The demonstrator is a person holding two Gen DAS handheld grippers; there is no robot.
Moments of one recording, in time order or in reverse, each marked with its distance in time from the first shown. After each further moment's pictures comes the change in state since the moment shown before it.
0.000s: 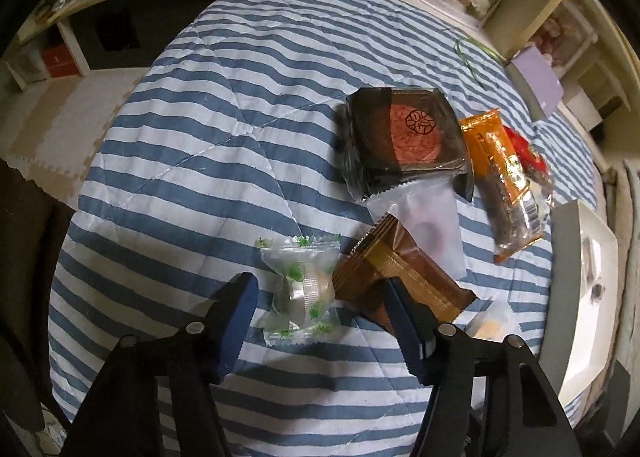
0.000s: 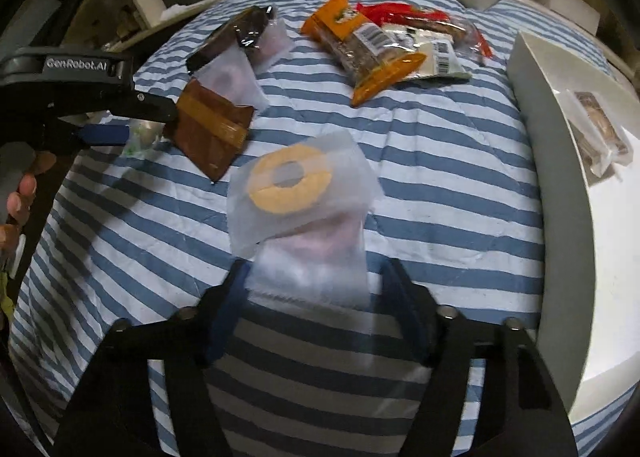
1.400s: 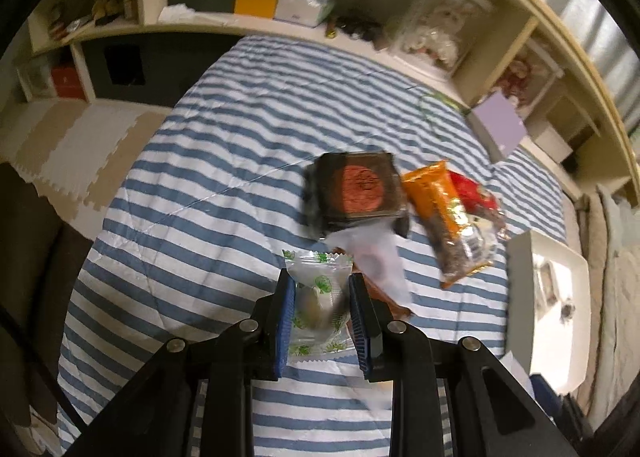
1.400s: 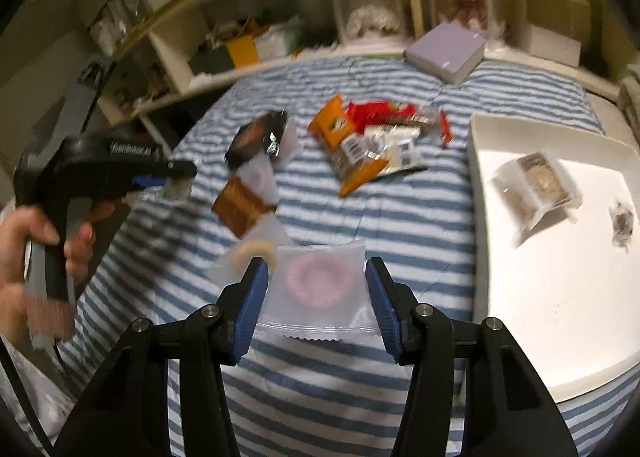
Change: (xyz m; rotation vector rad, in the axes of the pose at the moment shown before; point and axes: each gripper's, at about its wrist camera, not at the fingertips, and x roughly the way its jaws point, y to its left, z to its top) left arm -0.089 -0.003 -0.042 -0.006 -0.177 -0.056; right arm -0.085 -0.016 0.014 0.005 -0.229 0.084
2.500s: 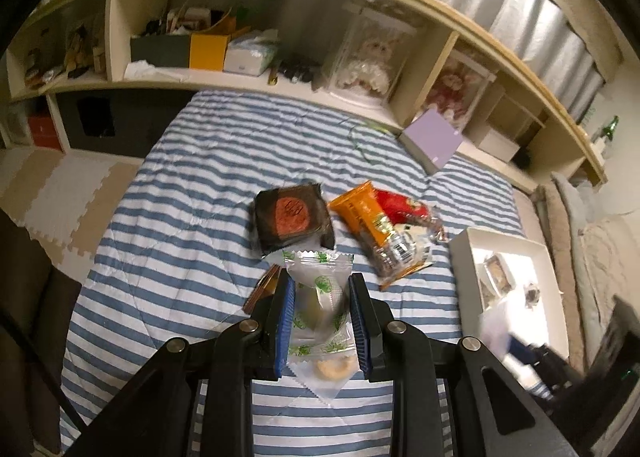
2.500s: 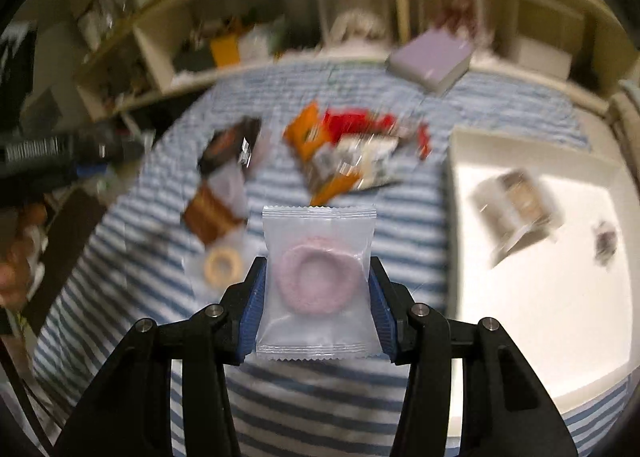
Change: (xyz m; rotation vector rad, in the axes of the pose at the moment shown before) left arm -0.064 -0.026 -0.028 0.116 -0.142 -0.098; right arm -0.005 -0.009 0.015 -0.032 -0.035 -0.090
